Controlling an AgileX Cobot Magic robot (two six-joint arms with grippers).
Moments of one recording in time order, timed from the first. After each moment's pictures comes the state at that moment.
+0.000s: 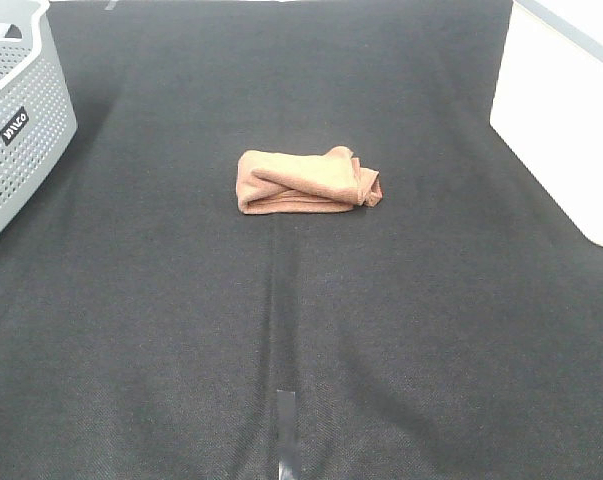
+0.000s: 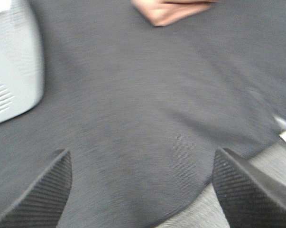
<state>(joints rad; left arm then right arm) -0.06 0.09 -0.50 -0.24 1.07 0.32 0.06 0.07 -0.51 0.13 1.07 -0.16</state>
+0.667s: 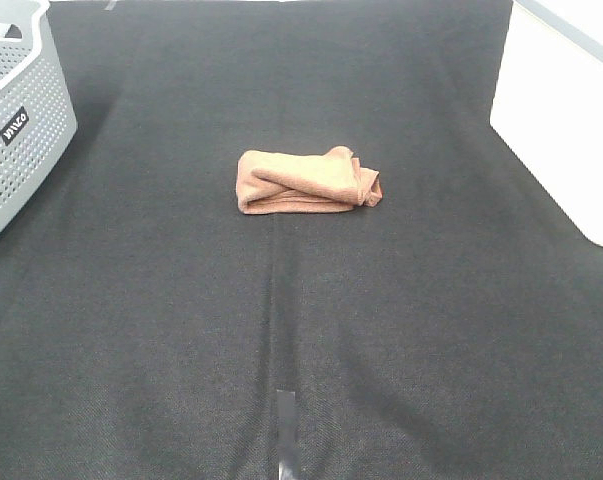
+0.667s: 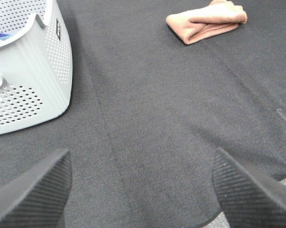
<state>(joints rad) -0.01 0.00 -0.50 -0.23 1.07 0.32 -0.02 -0.01 -0.51 0.14 1.07 -0.16</state>
